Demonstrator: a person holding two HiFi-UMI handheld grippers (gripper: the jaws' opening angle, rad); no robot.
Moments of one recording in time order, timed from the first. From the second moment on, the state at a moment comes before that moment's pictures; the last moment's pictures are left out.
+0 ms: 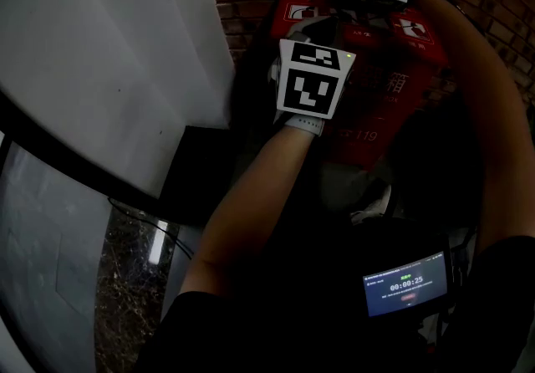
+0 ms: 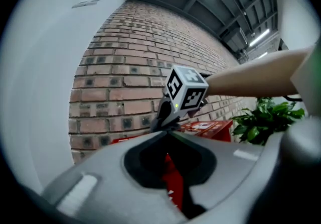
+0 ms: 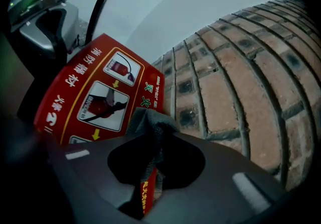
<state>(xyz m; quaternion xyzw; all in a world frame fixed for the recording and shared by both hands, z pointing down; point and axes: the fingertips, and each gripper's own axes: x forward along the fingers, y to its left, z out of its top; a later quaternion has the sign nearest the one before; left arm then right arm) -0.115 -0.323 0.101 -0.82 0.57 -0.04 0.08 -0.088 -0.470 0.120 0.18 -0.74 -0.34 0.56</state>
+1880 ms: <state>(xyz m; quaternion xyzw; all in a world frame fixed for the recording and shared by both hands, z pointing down) -0.060 -0.284 0.100 -0.84 0.54 -0.03 0.06 -0.017 -0.363 0.099 0.14 -0.69 -0.37 0.60</state>
